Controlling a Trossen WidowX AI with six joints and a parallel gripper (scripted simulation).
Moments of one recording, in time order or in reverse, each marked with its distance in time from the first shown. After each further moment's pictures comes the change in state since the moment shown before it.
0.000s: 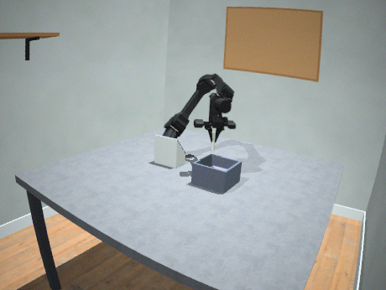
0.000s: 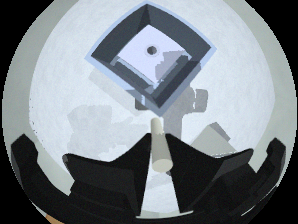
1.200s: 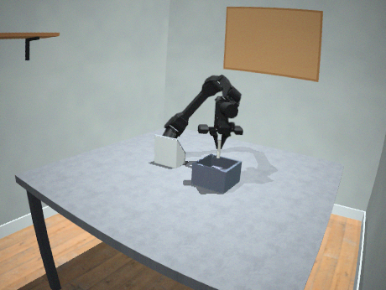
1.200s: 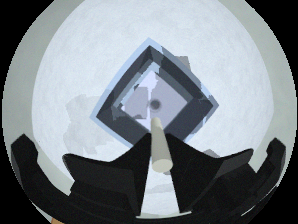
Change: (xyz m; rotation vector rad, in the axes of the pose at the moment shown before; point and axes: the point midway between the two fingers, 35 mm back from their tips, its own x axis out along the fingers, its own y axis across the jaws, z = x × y) arm -0.001 0.009 0.102 0.000 0.000 0.000
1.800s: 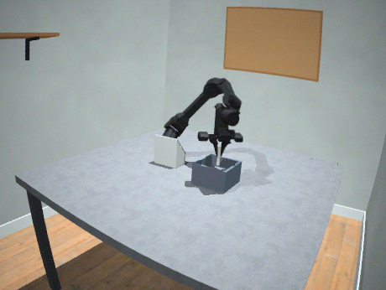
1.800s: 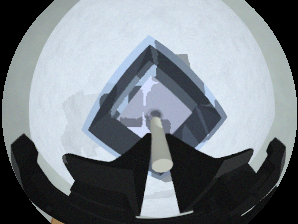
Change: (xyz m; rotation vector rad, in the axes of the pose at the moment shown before) arm 0.029 0.000 0.011 -0.007 -0.005 -0.005
